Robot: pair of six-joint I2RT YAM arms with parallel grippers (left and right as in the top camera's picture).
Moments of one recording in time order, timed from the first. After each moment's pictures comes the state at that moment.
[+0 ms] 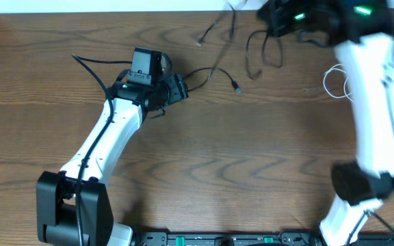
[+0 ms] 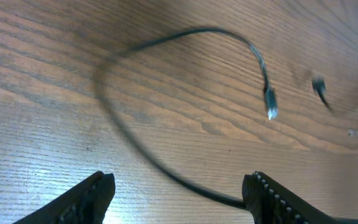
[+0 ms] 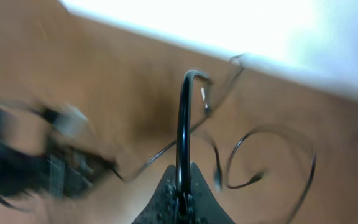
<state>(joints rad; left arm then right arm) -0.23 1.63 1.19 -0.56 0.21 -0.56 0.22 1.93 2.42 -1.18 -0.41 0.01</state>
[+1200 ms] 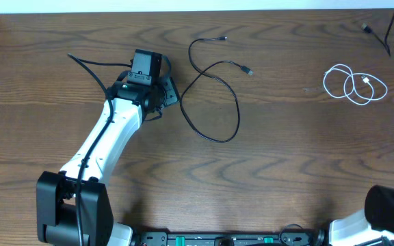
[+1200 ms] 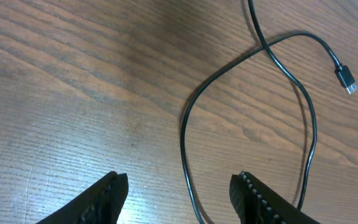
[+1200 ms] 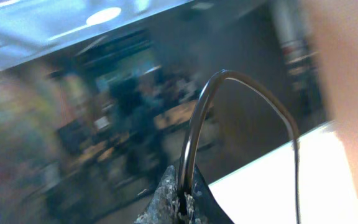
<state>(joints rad) -0.23 1.63 1.19 -0.62 0.07 -0.56 -0.22 1.73 2.44 -0.46 0.13 0.37</state>
